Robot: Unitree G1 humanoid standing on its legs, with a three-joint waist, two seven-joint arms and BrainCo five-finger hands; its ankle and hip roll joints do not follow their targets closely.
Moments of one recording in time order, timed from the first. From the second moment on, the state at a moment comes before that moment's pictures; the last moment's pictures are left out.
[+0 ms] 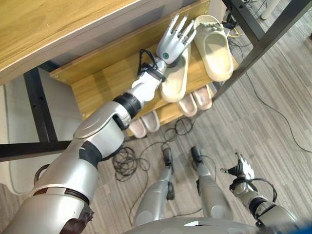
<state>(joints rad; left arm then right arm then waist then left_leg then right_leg) -1.27 0.37 -0.98 0.93 1.01 0.23 0.65 -0.26 -0.28 0.43 1.28 -0.18 -0.12 -0.63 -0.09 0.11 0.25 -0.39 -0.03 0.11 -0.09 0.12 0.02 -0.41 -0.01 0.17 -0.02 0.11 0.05</state>
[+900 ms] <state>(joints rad) -1.22 0.55 -0.93 0.61 0.99 0.11 0.54 -0.23 -0.30 0.39 1.26 -0.15 -0.10 -0.59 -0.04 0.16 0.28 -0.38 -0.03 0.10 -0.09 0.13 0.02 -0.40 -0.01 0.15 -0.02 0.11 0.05</state>
